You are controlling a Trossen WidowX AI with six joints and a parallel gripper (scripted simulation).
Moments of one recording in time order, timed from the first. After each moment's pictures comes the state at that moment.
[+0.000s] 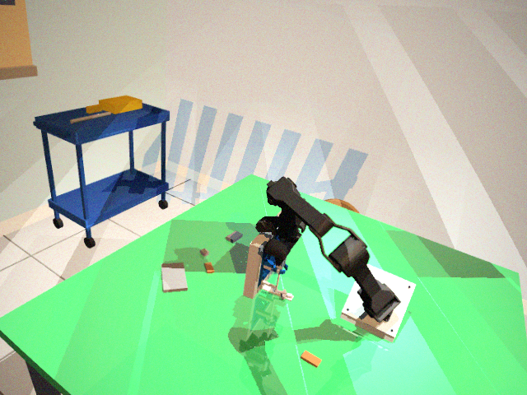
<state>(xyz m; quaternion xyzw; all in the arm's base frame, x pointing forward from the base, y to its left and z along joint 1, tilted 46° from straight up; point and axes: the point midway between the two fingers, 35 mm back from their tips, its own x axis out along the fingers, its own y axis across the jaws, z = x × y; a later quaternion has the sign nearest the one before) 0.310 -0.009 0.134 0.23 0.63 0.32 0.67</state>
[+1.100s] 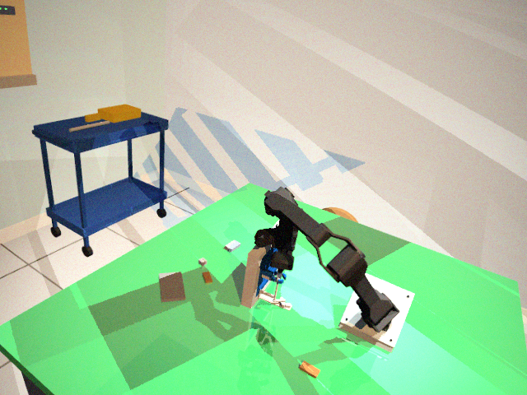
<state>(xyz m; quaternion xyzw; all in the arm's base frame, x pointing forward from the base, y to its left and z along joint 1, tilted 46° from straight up) 0.310 -0.008 0.131 0.13 0.58 0.40 0.69</state>
